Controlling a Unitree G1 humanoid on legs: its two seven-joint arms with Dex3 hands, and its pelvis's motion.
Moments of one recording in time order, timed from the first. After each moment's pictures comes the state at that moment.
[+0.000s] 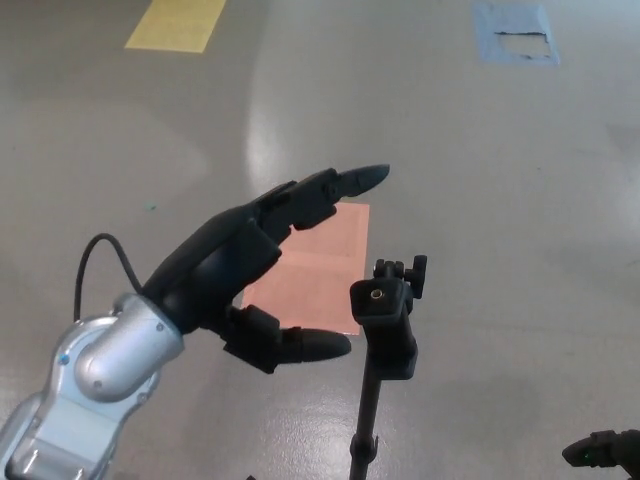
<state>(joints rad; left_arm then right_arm) -0.33 0.44 -0.26 -0.10 0.16 -0.21 -0.30 -0.48 -0.45 0.22 1.25 -0.31 -0.08 0.33</state>
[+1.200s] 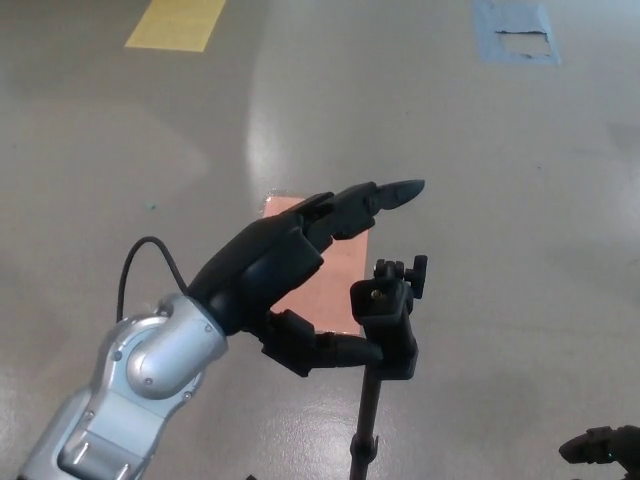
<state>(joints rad) -0.37 0.35 -0.31 -0.02 0.27 -0.23 -0.28 -0.49 -0.45 0.23 1.26 -0.31 -0.09 0.33</state>
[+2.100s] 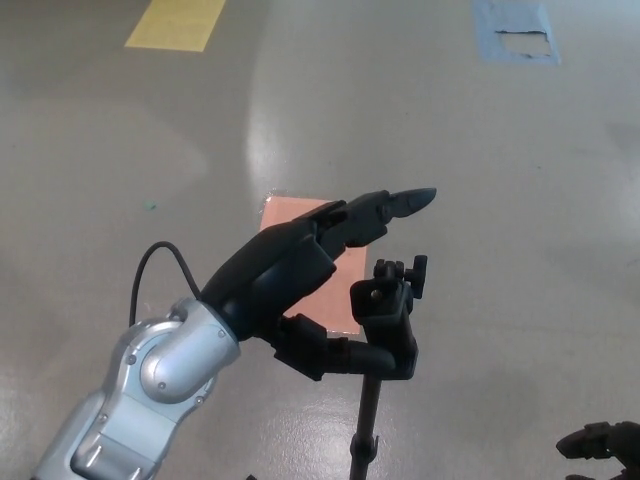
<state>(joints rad) -0.37 0.33 -0.33 -0.01 0.29 -0.22 -0.28 -0.50 -0.45 0.22 1.26 -0.31 -0.10 0.33</state>
